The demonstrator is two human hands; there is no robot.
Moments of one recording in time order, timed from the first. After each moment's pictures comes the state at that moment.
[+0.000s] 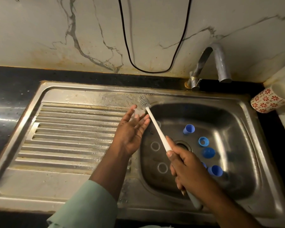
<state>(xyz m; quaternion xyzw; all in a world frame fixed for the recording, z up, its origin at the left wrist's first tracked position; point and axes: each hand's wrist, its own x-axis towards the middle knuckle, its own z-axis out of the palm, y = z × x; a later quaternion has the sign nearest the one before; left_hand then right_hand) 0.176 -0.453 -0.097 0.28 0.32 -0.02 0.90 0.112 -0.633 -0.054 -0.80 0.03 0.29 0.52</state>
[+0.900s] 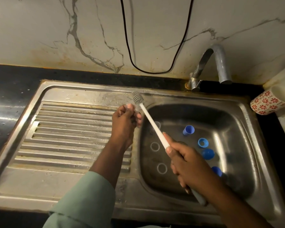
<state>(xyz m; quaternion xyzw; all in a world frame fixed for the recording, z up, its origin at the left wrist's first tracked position) 0.184 -0.440 -0.096 0.52 0.24 0.07 0.82 0.120 -0.636 -0.040 -0.81 -0.02 0.28 0.51</state>
